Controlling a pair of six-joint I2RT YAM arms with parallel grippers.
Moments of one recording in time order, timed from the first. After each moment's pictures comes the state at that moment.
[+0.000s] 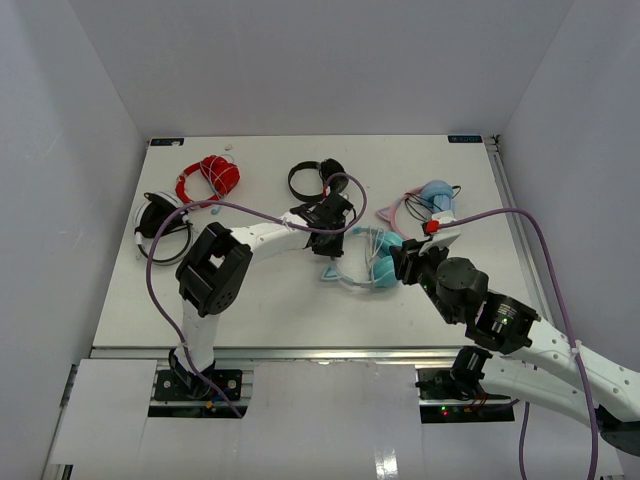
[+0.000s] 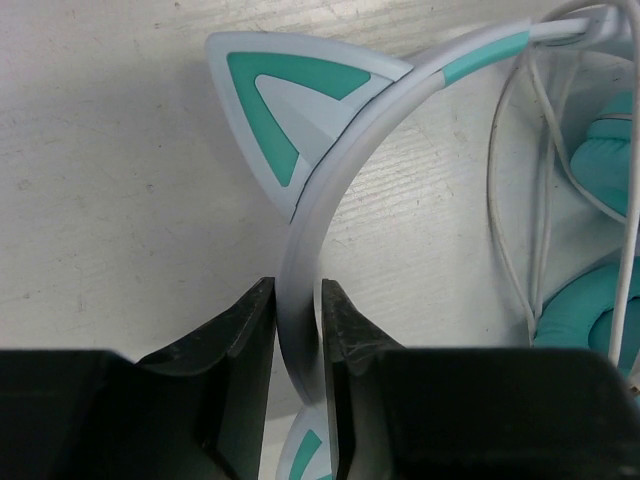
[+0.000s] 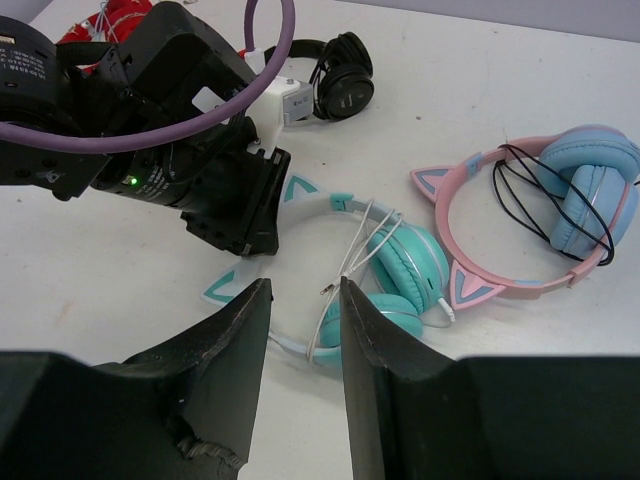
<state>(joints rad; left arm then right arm) -0.78 2.01 1.44 -0.45 -0.13 -0.51 1.05 0.64 0.72 -0.30 0.62 0.23</state>
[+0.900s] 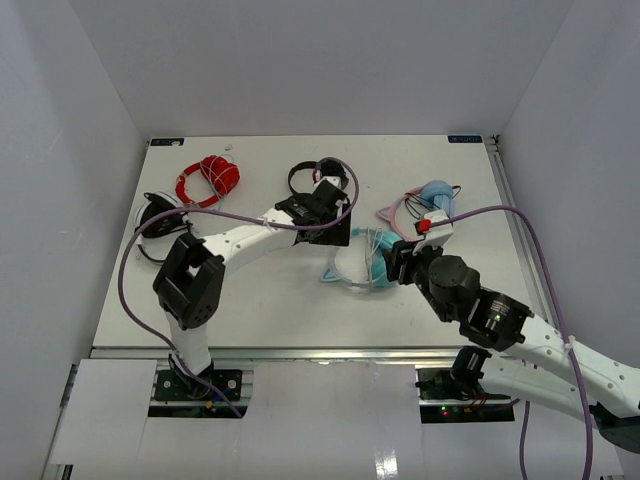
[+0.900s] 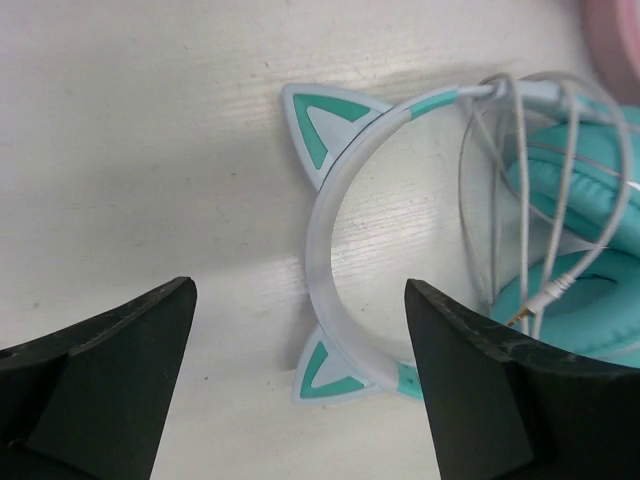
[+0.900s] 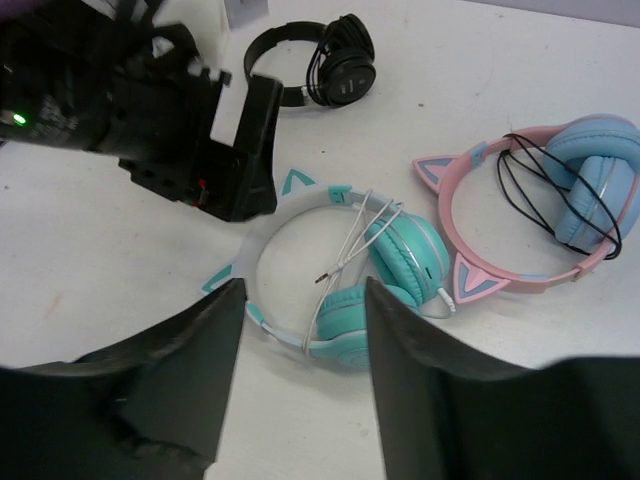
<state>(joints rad) -0.78 1.87 1.44 -0.52 -0.24 -0.52 1.05 0.68 0.72 -0.29 0.62 0.23</state>
